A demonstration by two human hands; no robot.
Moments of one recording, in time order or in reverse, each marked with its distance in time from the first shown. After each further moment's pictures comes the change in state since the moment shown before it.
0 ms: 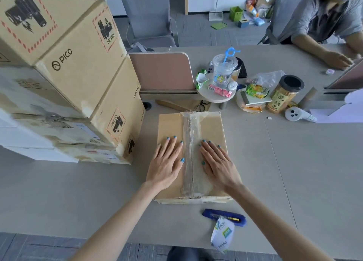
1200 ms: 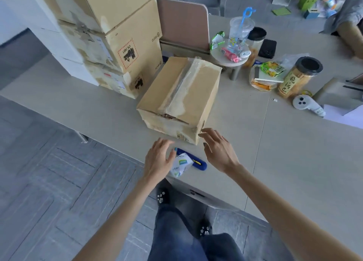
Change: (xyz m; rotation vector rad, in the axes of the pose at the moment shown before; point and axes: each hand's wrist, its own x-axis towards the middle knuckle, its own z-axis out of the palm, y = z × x) left_hand -0.153 0.215 0.032 -0.364 0.292 -0.503; right_hand -0.134 0.066 -0.048 0.231 -0.104 -0.311
